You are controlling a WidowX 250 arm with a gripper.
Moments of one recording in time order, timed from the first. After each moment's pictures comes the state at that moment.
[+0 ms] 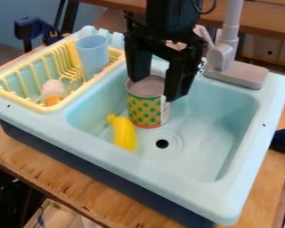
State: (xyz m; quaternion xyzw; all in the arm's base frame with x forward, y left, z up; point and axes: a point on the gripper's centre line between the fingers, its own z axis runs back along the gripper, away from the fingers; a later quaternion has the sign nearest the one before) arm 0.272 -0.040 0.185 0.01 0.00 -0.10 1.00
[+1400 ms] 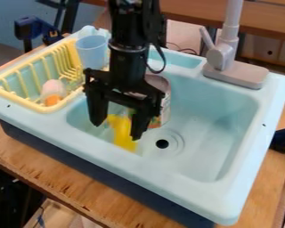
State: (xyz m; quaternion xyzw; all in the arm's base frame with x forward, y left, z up) arm 0.261 0.008 0.116 0.04 0.04 0.11 0.99
